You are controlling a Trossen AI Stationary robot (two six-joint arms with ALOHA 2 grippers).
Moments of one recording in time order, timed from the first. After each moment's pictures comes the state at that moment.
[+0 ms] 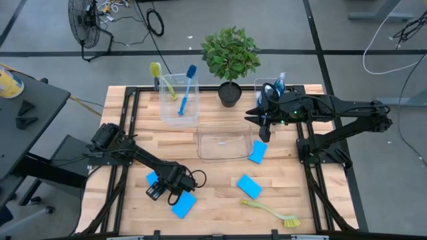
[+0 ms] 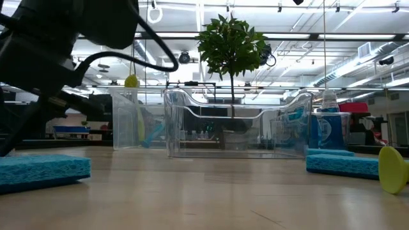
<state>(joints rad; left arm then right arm) -0.46 1.88 1.14 -1.05 0.21 0.26 0.04 1.14 1.33 -0.71 0.25 0.18</state>
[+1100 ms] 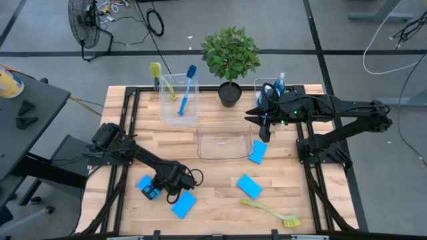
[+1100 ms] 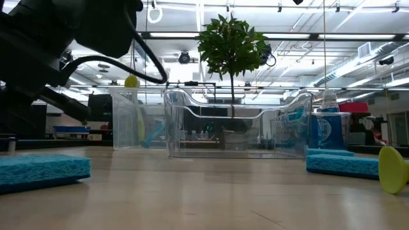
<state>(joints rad) -0.44 1.88 1.14 -1.15 0.31 0.31 0.04 1.14 1.33 -0.70 0.25 0.17</state>
